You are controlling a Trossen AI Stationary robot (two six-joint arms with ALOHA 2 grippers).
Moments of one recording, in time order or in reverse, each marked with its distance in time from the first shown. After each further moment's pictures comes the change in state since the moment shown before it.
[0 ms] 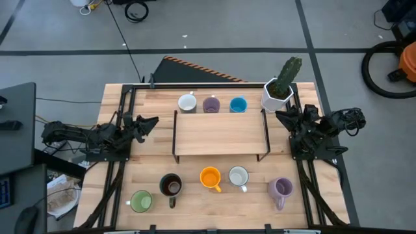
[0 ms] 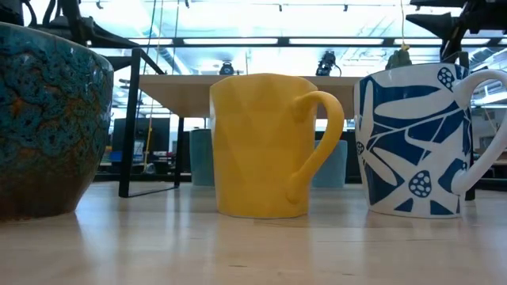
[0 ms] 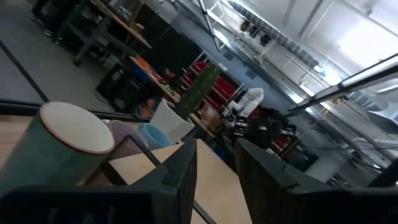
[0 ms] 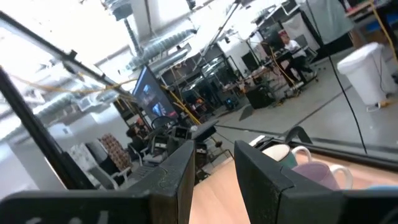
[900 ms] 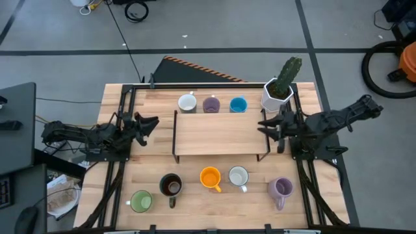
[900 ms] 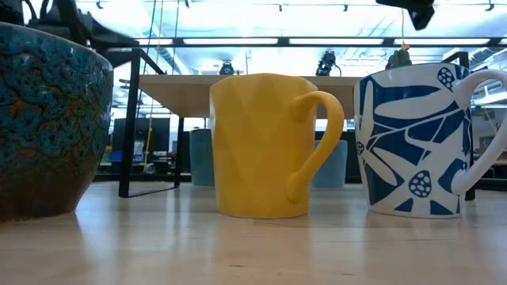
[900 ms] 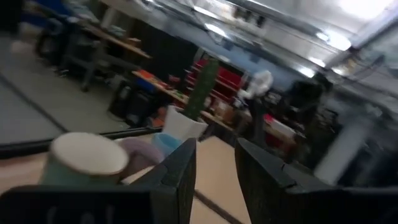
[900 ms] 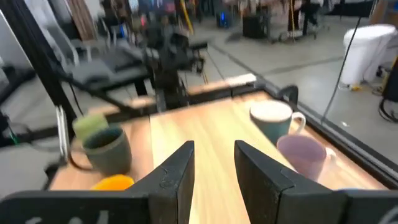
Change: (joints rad) left arm 0.000 0.001 0.020 -0.013 0.049 0.266; right arm 0.000 0.643 0.431 -0.337 -0.105 -0.095
